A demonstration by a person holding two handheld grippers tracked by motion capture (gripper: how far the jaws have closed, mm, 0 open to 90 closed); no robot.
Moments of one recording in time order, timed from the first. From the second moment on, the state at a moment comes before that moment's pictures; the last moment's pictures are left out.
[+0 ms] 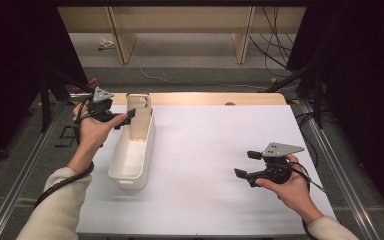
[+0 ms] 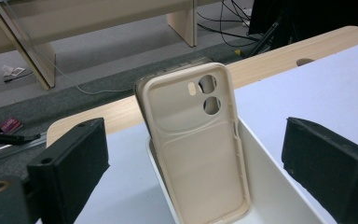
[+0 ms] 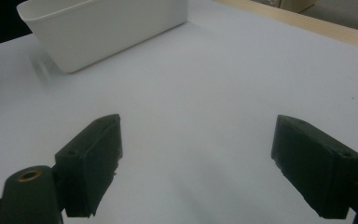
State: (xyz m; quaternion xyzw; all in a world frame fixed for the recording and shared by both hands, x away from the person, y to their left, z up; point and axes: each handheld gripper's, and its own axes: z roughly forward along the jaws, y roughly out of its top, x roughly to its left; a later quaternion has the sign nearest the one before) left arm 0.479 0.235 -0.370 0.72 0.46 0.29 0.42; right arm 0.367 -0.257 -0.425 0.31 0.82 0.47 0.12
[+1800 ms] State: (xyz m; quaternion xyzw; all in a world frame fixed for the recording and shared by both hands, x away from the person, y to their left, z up) left arm 0.399 0.246 -0.389 0.72 0.43 0.27 0.47; right arm 0.369 -0.270 -0.424 0.32 0.81 0.47 0.13
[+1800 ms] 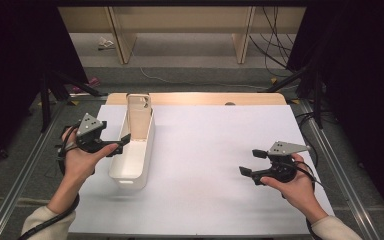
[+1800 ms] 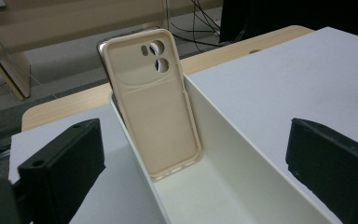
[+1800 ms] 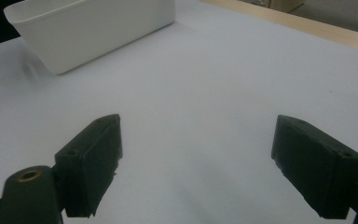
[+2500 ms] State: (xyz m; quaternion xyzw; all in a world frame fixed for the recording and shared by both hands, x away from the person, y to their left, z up) left arm 0.370 0.238 -0.407 0.74 0.40 0.25 0.48; right arm 0.367 -0.276 -0.424 0.33 0.81 0.47 0.13
